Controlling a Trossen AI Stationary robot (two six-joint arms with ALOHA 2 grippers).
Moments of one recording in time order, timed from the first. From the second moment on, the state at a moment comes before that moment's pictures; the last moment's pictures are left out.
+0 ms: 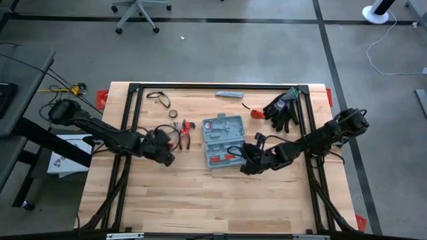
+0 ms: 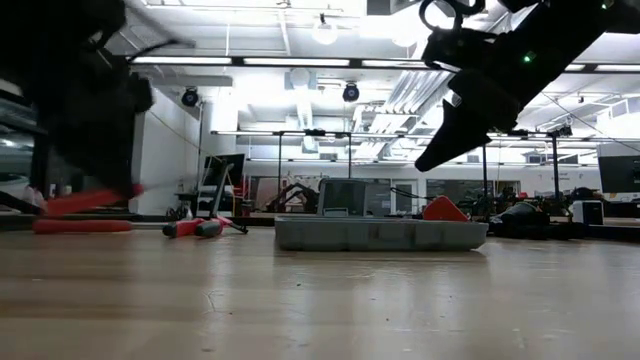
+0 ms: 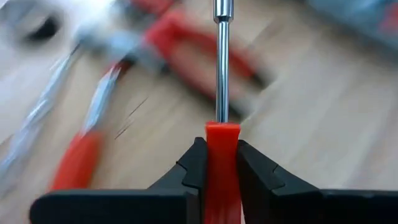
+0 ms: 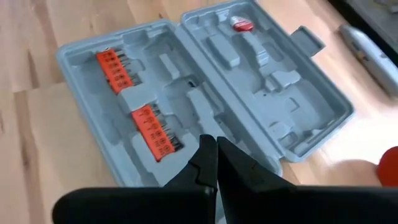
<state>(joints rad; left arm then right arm) -0.34 1.10 0.49 -0.53 -0.51 -0.95 0.36 1.56 0.82 -0.27 0.67 0.49</state>
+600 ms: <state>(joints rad) -0.21 1.61 0.68 0.37 -0.34 -0.30 0.40 1.43 0.82 -0.20 0.91 0.39</state>
